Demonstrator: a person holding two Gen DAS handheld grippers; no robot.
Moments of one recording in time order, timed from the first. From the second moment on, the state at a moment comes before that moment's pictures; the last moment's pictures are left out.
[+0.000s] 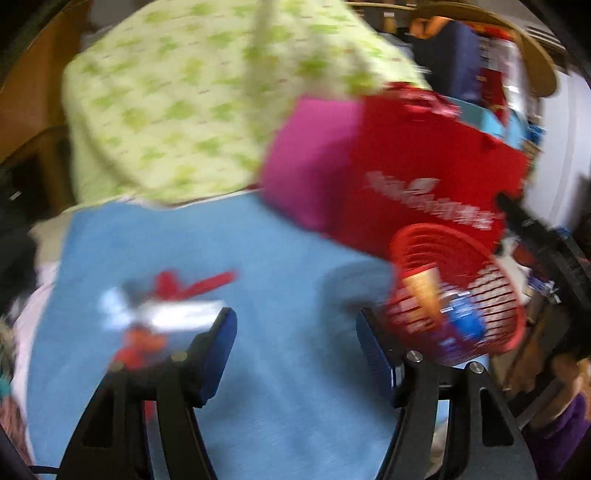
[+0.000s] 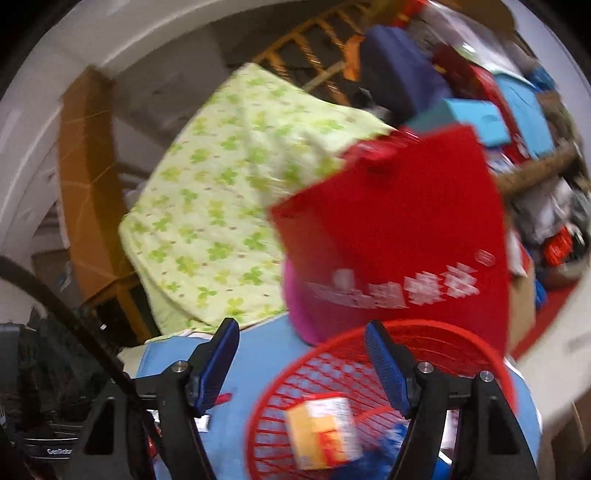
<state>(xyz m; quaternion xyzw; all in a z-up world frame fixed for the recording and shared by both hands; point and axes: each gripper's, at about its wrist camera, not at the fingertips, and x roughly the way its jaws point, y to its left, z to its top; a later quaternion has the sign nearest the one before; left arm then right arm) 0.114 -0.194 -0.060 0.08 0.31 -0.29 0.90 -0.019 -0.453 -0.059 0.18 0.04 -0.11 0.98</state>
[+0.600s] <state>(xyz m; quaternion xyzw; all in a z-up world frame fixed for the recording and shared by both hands) 0.184 -0.027 -0.149 -0.02 0.38 -0.14 0.91 0.160 -0.318 -0.150 0.33 0.31 0.14 0.88</state>
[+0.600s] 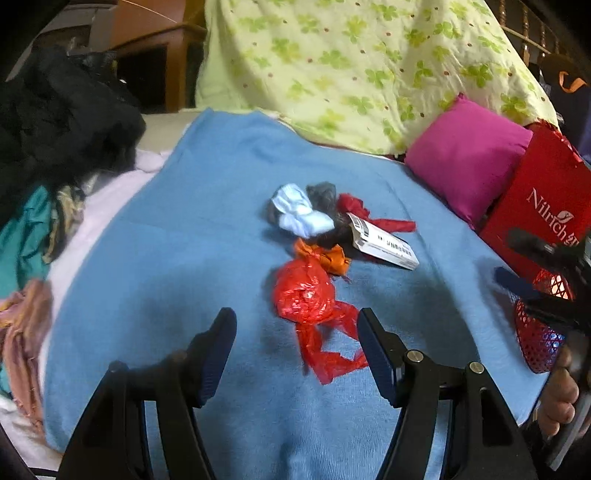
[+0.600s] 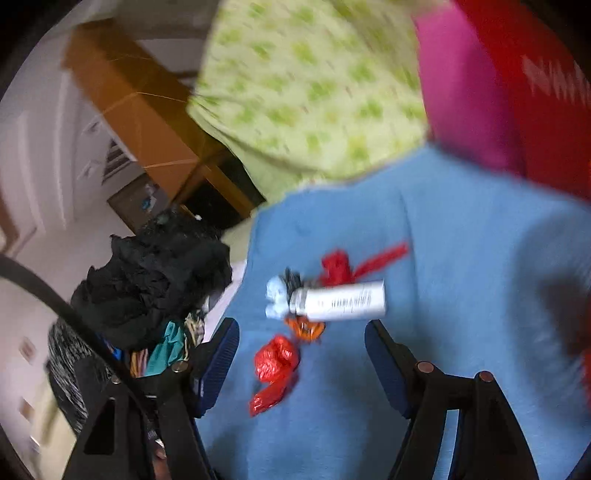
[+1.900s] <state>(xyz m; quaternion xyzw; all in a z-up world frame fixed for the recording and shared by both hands) 0.230 -0.045 -0.190 0.00 0.38 -0.16 0.91 0.253 -0.314 -0.219 0.48 0.35 0.10 0.80</state>
